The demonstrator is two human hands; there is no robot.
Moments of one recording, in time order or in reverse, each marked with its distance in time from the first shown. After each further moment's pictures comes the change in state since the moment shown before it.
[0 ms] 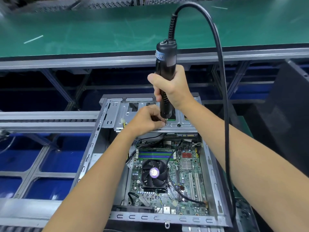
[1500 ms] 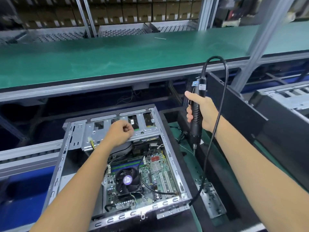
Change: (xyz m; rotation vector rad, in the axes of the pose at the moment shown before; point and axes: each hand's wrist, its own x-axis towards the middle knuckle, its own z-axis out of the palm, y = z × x) left_hand 0.004 0.013 0.019 0.250 0.026 -0.060; right_hand -0.116 -0.045 -0.154 0.115 0.516 0.443
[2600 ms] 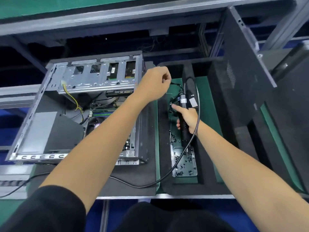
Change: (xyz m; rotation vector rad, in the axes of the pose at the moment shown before) left_hand 0.020 0.153 0.141 0.155 0.112 0.141; right_hand 0.018 0.182 -0.115 -0.213 -0.080 0.512
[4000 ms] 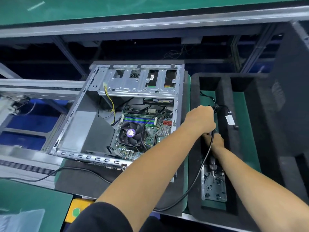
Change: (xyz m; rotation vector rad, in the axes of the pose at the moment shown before) left_hand -0.024 0.007 0.036 0.146 -0.368 -0.260; right_hand 0.035 0.037 0.029 -0.600 0.277 0.092
